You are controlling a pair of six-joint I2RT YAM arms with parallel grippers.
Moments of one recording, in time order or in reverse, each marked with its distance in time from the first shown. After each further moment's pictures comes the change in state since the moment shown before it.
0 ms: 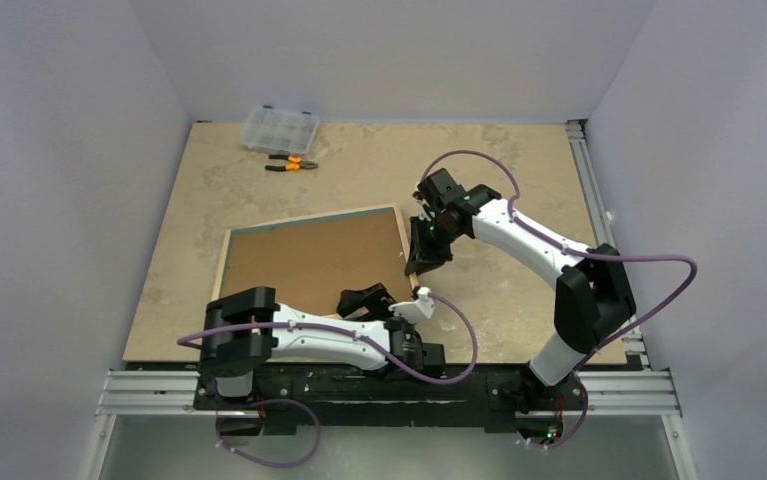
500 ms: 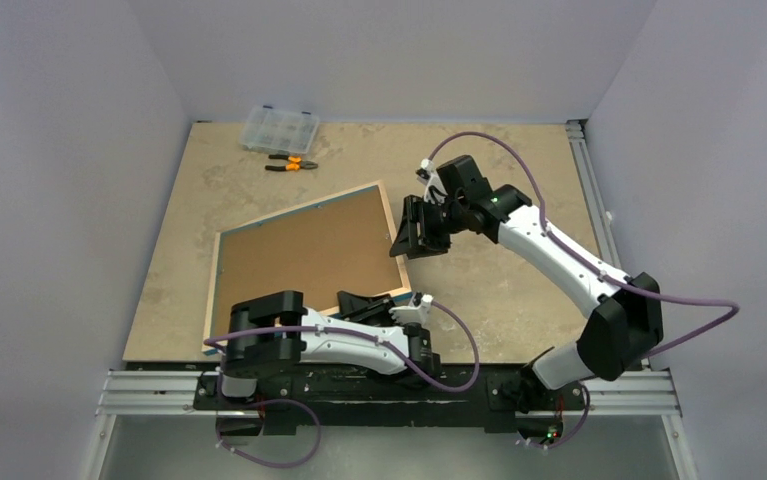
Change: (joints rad) left arm -0.018 0.124 0.070 -0.343 -0.076 -0.103; right arm -0.025 -0.151 -0.004 0.126 -0.163 0.035
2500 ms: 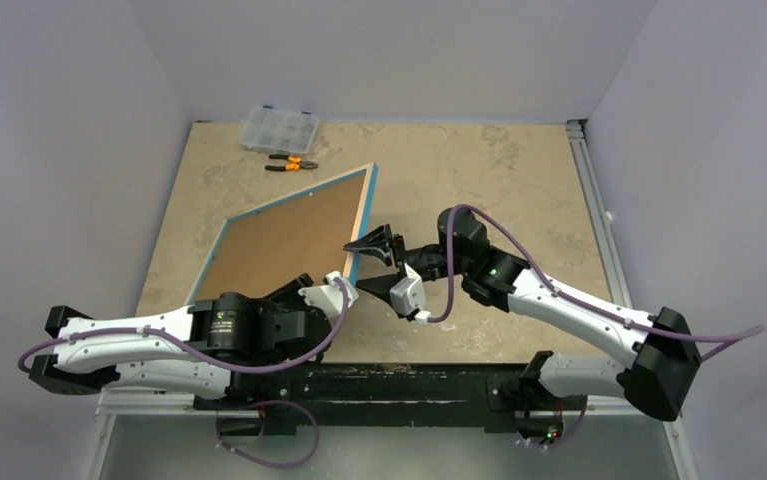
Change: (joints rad) left arm 0.022 -1.011 -0.245 0.322 0.378 0.647; right arm 0.299 -0.270 -0.398 0.879 -0.333 -1.766
